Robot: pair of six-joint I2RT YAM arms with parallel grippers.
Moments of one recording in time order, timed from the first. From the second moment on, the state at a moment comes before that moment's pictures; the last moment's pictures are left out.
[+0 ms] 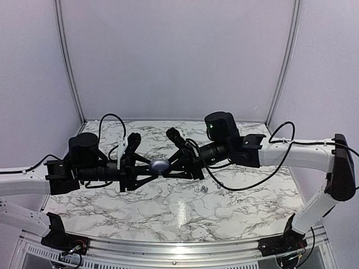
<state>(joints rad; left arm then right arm) -0.97 1.08 0.69 0.16 0.36 -0.03 0.93 1.56 1.15 -0.05 -0.83 -0.09</state>
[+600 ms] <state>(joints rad) -0.96 1.04 0.60 0.39 0.34 -0.10 0.93 1.55 1.13 0.17 -0.85 0.04</state>
